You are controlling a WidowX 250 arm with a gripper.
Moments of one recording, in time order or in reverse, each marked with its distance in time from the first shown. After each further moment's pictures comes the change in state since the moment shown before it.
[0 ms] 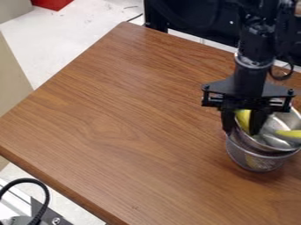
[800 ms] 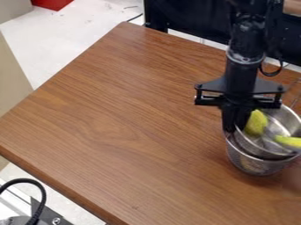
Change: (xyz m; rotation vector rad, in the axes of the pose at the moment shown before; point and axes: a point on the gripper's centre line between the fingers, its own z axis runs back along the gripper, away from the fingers) arm 0.004 0.008 0.001 0.000 0.072 0.065
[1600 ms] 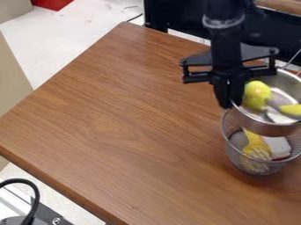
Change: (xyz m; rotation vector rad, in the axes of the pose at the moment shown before) arm -0.004 0.009 0.049 -0.176 -0.030 -0.030
